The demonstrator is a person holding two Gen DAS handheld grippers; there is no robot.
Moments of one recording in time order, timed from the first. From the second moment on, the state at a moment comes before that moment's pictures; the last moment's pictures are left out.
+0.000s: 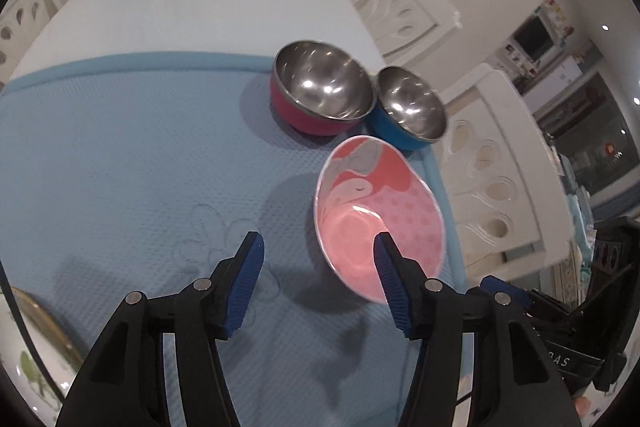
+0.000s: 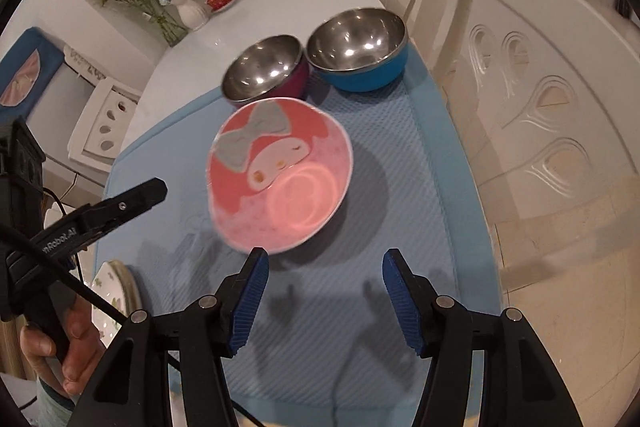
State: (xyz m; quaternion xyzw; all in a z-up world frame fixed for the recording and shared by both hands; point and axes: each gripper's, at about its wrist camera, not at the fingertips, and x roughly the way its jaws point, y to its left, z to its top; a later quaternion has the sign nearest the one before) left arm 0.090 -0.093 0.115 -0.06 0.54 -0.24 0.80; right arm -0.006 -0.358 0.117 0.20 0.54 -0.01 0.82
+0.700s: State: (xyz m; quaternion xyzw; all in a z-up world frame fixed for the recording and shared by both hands) left arm 0.118 -0.141 0.051 -0.05 0.59 -0.22 0.77; right arm 0.070 -0.380 0.037 0.17 0.59 0.04 0.79
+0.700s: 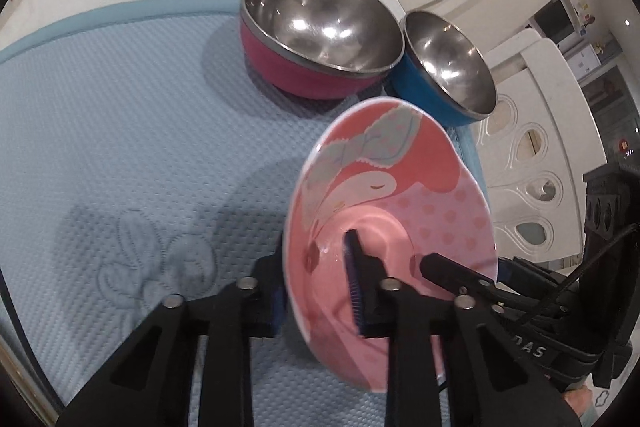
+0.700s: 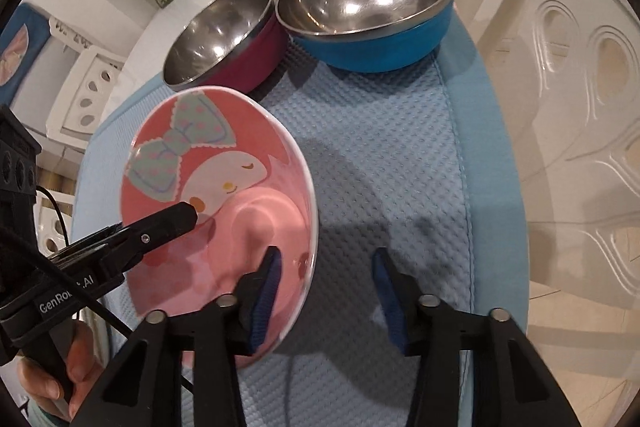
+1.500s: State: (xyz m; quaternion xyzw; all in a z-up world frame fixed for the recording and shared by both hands) left arm 0.041 -0.095 0.148 -0.06 0.50 -0.24 0.83; right arm 0.012 -0.326 0.126 0.15 0.53 0.05 0.83
